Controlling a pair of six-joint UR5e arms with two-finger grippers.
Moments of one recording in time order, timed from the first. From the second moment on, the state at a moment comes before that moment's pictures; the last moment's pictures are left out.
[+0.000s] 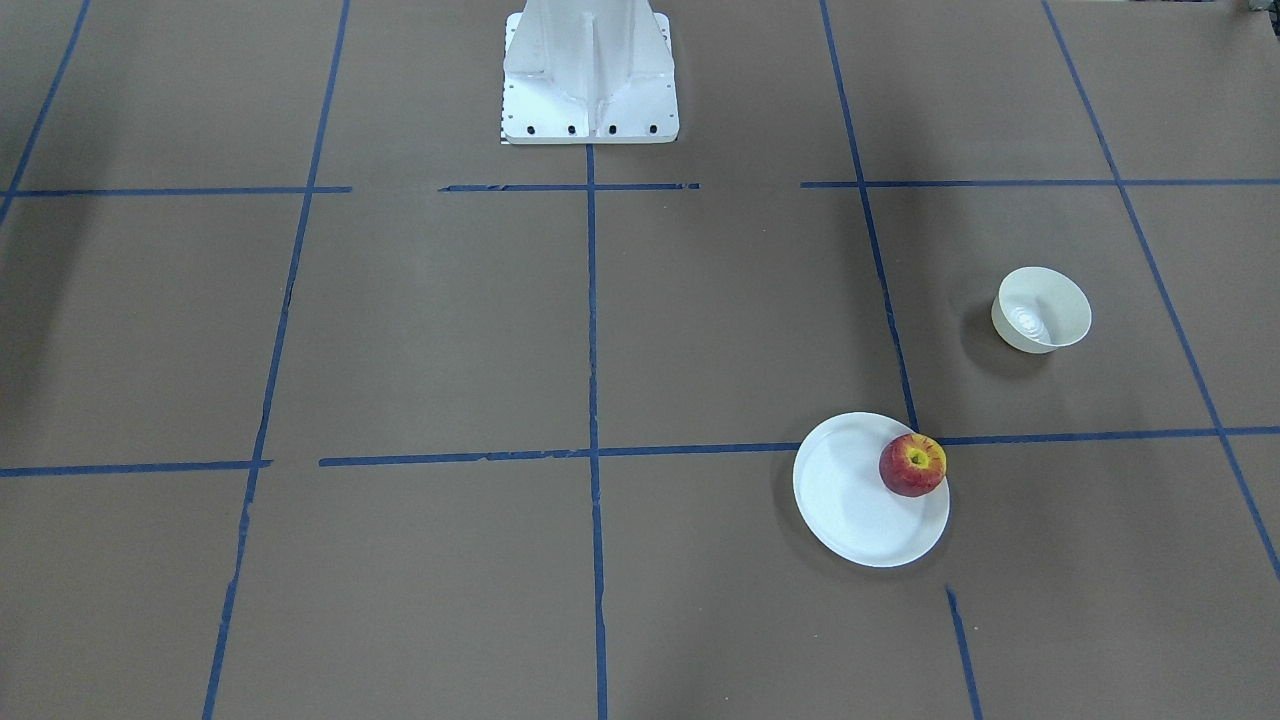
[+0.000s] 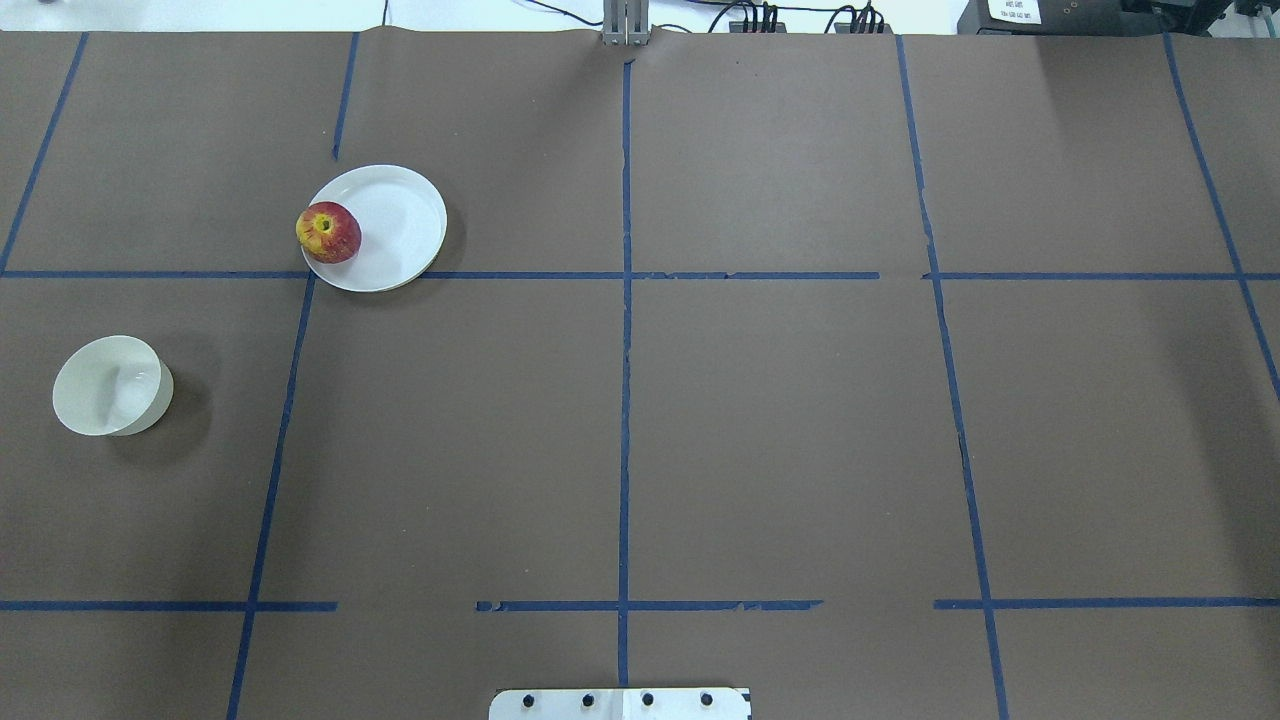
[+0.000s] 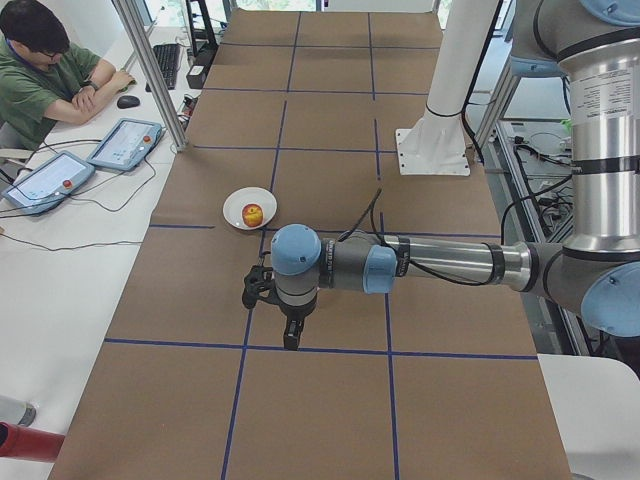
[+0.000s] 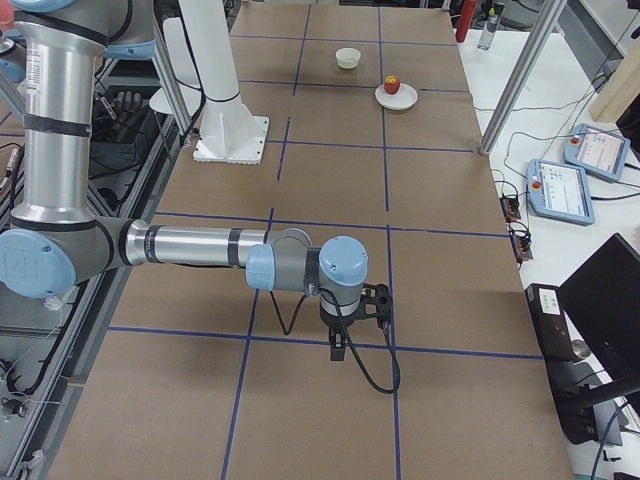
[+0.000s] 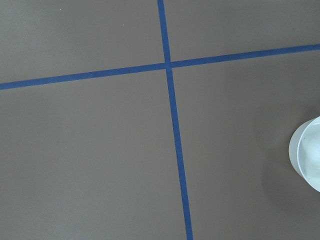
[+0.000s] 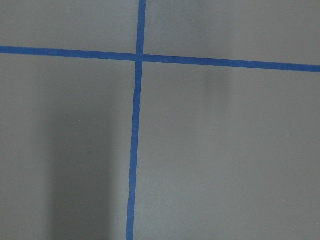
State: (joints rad) left arm -1.58 -1.43 -1.78 -1.59 -2.37 0.09; right arm 1.59 -1.71 1.71 -1.58 2.29 -0.06
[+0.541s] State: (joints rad) left arm -1.52 -1.54 -1.78 -1.60 -2.37 -0.13; right arm 1.59 -1.71 1.71 -1.58 2.29 -0.06
